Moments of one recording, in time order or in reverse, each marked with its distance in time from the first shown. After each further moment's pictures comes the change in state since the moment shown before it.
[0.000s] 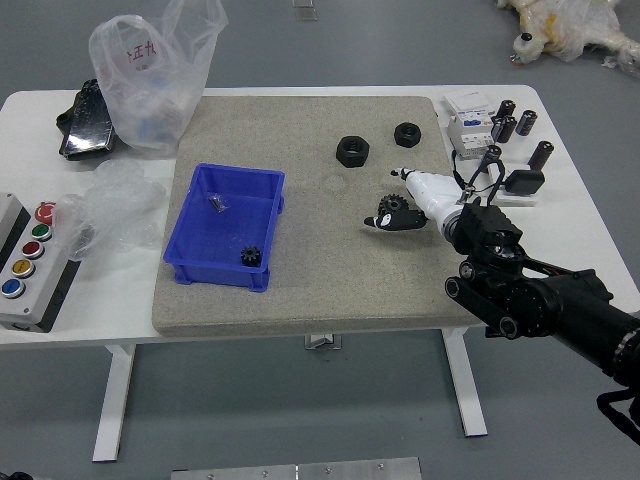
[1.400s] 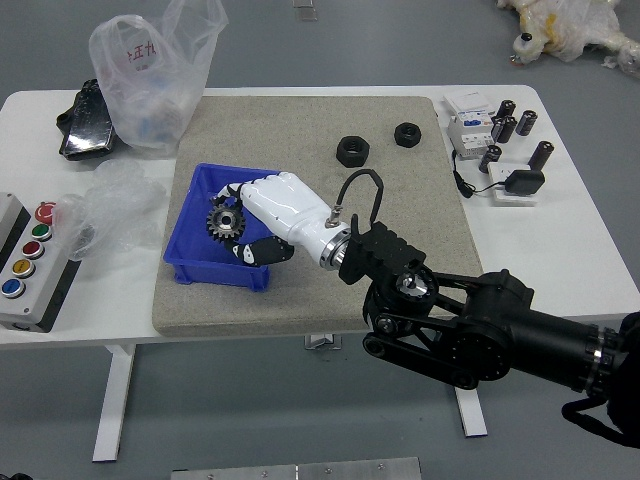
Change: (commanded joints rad) left arm 0.007 -0.002 -0.007 -0.003 0.006 -0.006 0.006; right arm 0.052 0.086 -0.133 0.495 -0.163 -0.073 0.001
